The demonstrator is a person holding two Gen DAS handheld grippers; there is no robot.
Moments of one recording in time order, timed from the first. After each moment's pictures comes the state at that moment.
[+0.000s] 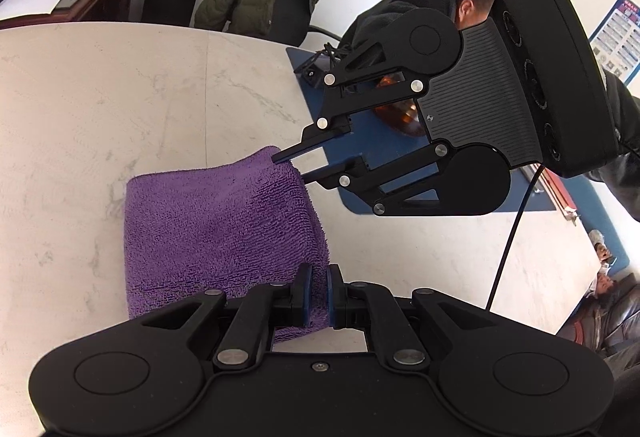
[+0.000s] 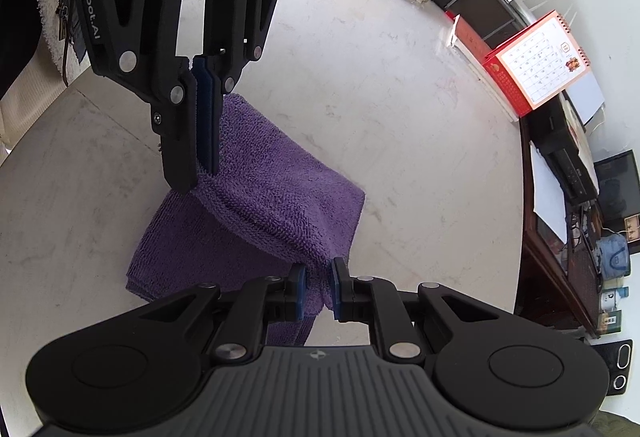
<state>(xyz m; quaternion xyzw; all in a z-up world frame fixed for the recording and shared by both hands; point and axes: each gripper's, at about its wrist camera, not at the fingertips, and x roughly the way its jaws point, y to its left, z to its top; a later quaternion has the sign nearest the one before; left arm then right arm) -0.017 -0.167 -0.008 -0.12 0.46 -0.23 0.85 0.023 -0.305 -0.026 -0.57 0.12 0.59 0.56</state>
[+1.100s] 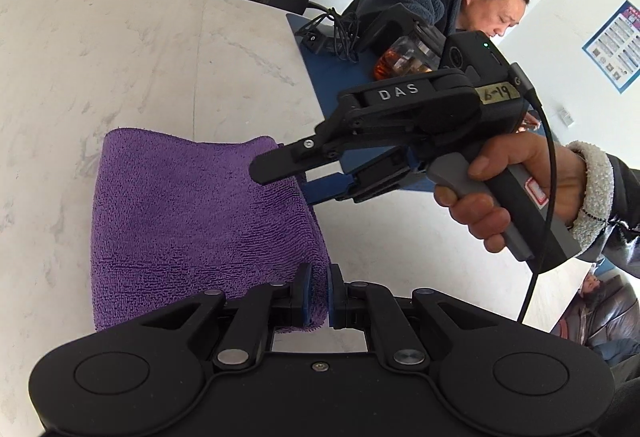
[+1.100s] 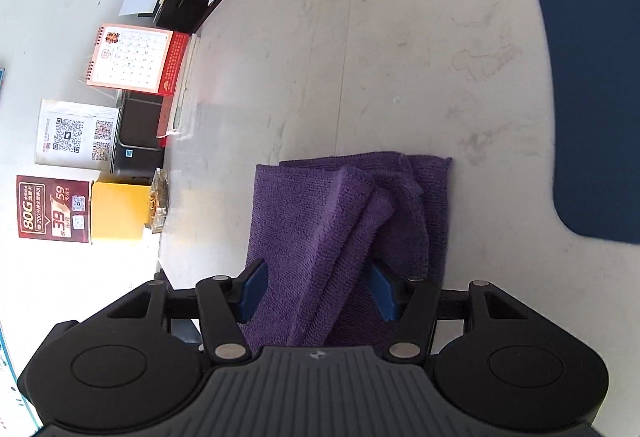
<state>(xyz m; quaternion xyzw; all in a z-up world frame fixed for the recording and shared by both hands) -0.011 -0.174 -0.043 -0.14 0.48 -0.24 0.83 0.144 -0.380 -0.112 0.27 0.62 0.36 0.65</state>
